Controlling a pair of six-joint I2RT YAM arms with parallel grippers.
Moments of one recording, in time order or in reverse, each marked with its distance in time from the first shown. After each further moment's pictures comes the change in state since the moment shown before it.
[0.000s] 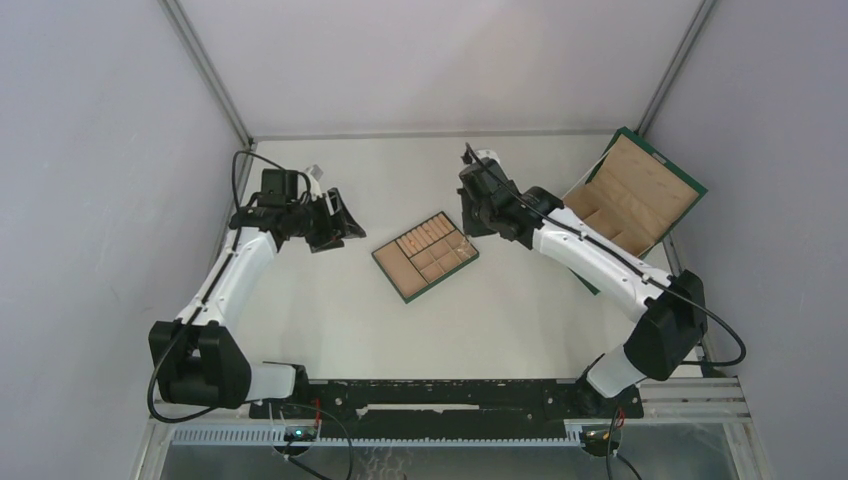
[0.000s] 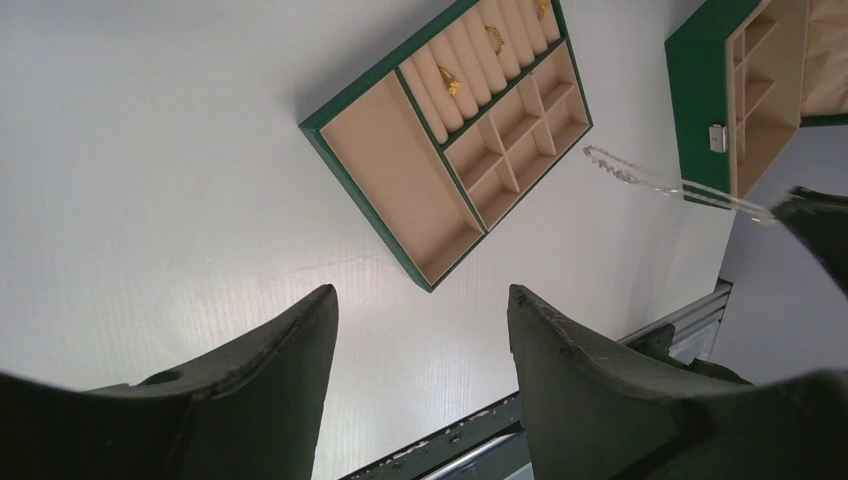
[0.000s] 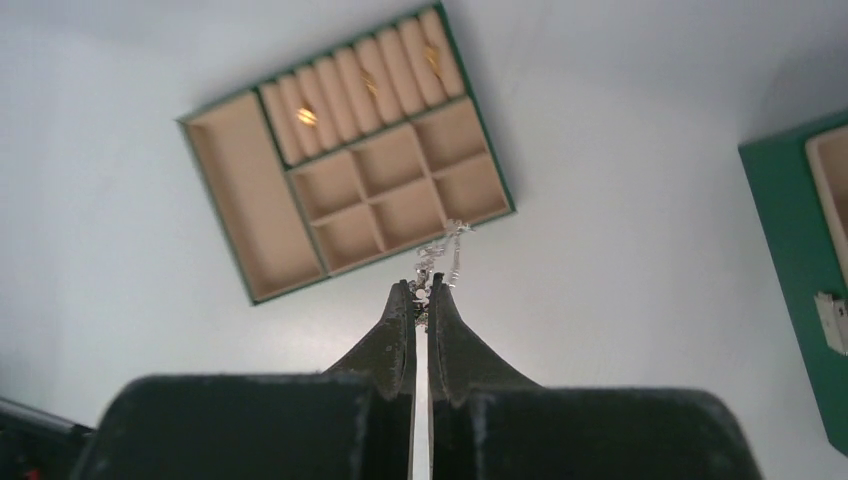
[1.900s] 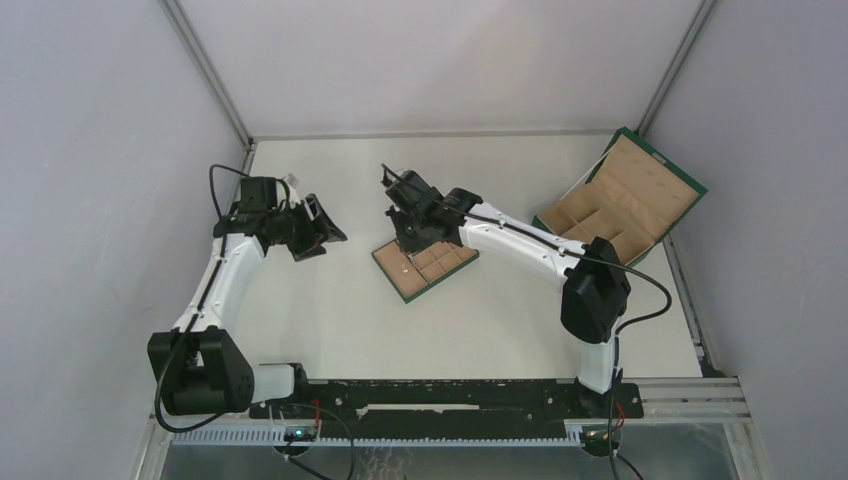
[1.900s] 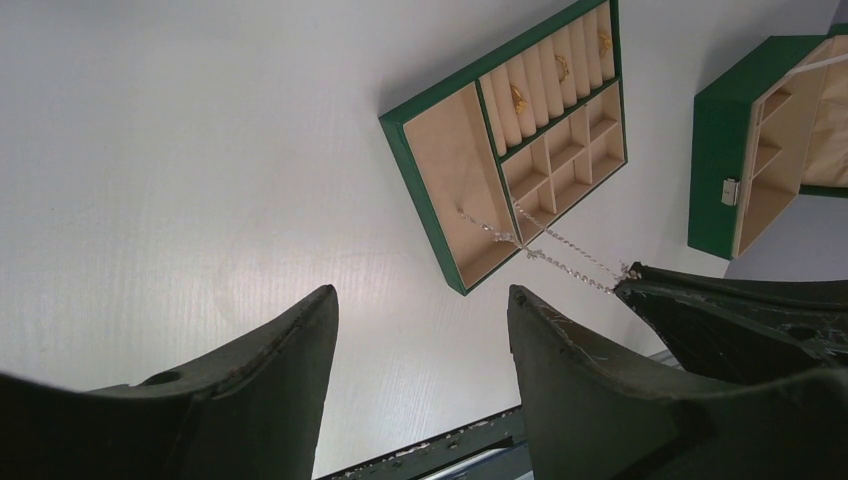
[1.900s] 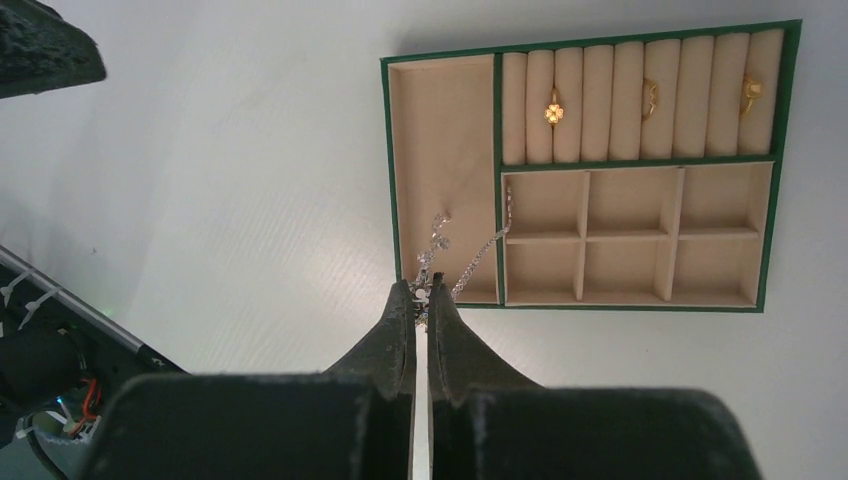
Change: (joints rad) left arm 0.140 -0.035 -0.048 -0.040 -0.012 -0.012; right arm 0.206 0.370 0.345 -0.024 -0.150 -0.049
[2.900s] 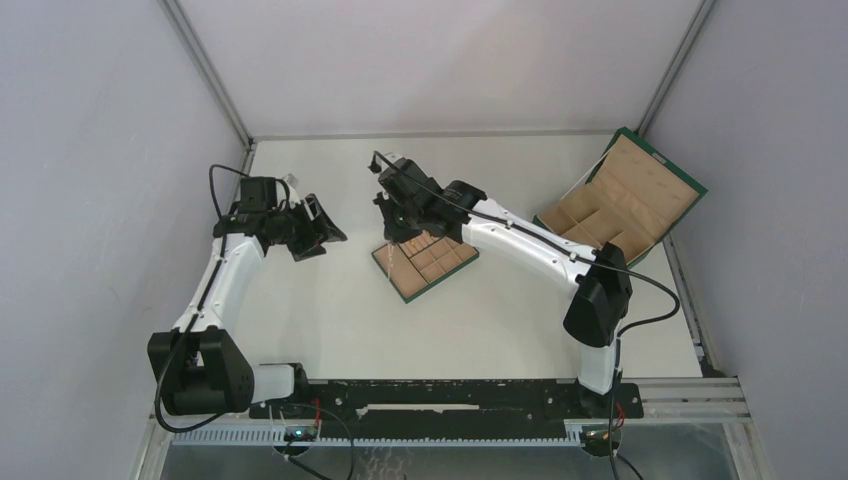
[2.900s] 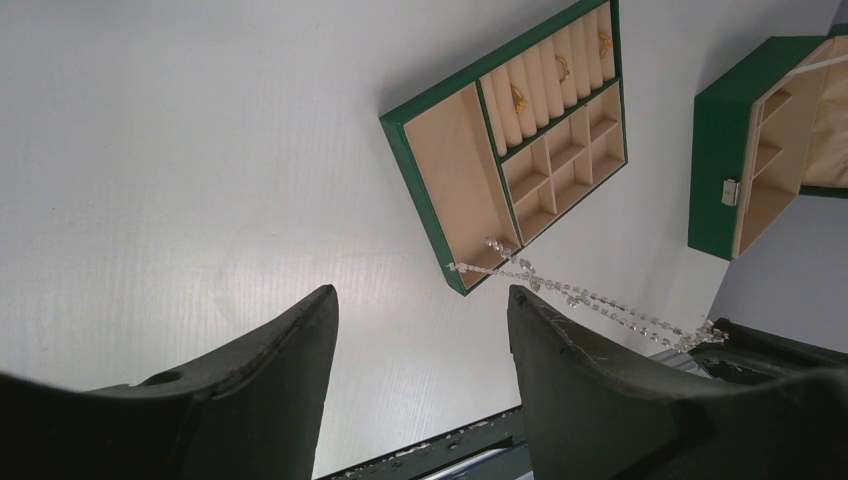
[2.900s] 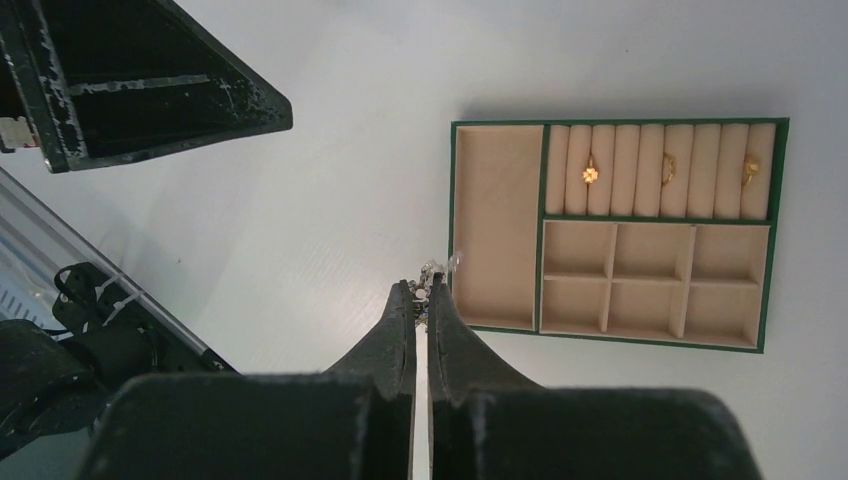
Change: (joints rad) left arm 0.001 0.000 0.000 0.000 0.000 0.000; right arm 0.036 -0.023 0.117 -0.007 0.000 -0.017
